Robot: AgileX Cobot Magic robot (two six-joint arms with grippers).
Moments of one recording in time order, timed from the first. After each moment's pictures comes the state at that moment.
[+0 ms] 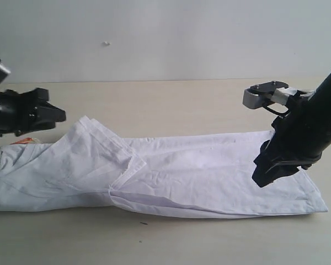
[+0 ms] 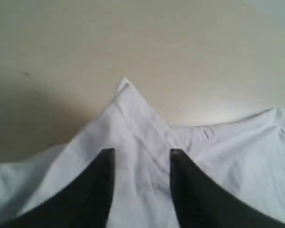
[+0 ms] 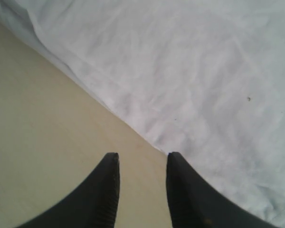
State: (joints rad) left arm 0.07 1.88 -0.99 -1.46 0.72 1.20; right arm 0.05 1.63 -0.97 0.43 0.94 -0.66
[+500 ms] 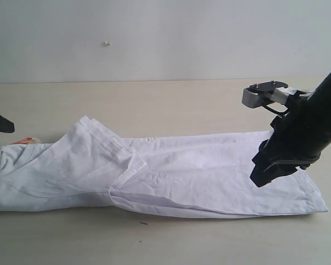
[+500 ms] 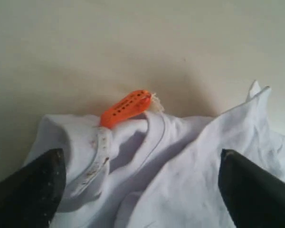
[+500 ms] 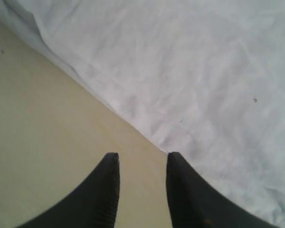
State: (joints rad) left arm 0.33 1.85 -0.99 -1.07 0.73 0.87; right arm 0.05 1.63 -0.97 0.45 0.95 -0.66
